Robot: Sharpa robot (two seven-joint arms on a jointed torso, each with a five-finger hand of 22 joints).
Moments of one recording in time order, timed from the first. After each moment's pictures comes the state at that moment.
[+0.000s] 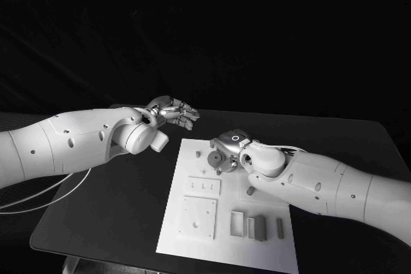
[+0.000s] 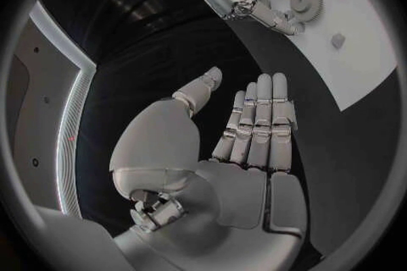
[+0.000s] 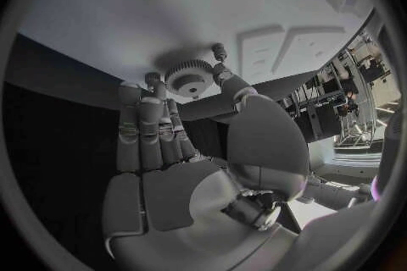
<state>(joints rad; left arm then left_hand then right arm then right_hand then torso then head) 1.41 -0.82 -0.22 1.37 -0.27 -0.28 0.08 1.12 -0.12 0.51 -0.27 0.05 0.77 0.20 0.33 0.50 1.03 0.17 0.15 0.17 1.00 0.09 0.37 0.75 0.05 0.96 0.00 0.22 0.89 1.22 -0.32 -0.22 1.13 -1.88 -0.29 -0.22 1.04 -0.30 0.52 -0.10 0.05 0.64 0.07 0.29 0.40 1.10 0.09 0.07 0.51 1.13 0.00 1.34 0.61 0.20 1.07 0.02 0.82 1.31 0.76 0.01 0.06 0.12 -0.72</state>
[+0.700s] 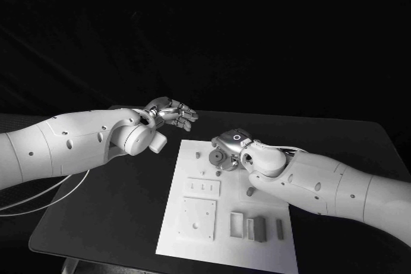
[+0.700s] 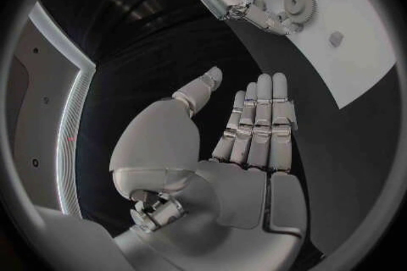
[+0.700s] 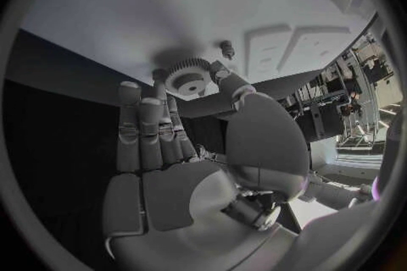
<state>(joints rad) 1.41 -0.82 -0.22 1.37 -0.28 -0.28 0.08 1.12 -0.12 0.51 -0.28 0.05 0.77 0.20 0.33 0.50 1.03 0.17 0.15 0.17 1.00 0.09 0.37 0.75 0.05 0.96 0.00 0.22 0.89 1.22 -0.32 -0.22 1.12 -1.87 -0.33 -0.23 1.09 -0.28 0.57 -0.11 0.04 0.68 0.11 0.33 0.43 1.13 0.07 0.09 0.53 1.15 -0.02 1.34 0.61 0.20 1.09 0.01 0.82 1.31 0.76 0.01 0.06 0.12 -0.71</state>
